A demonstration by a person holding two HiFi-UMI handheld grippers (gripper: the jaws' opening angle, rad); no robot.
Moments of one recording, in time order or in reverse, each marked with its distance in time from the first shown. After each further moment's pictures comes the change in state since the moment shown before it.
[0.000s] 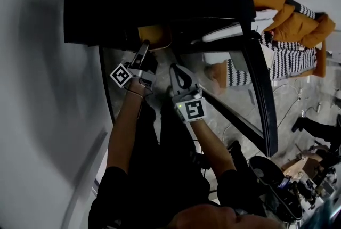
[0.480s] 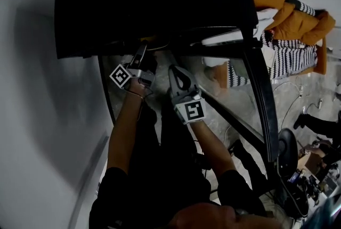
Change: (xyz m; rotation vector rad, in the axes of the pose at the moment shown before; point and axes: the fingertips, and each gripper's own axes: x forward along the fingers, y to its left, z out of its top) left arm 0.016 0.017 0.013 -0.041 -0.013 0.021; right arm 0.016 -0.007 -0.008 0.021 0.008 -0.011
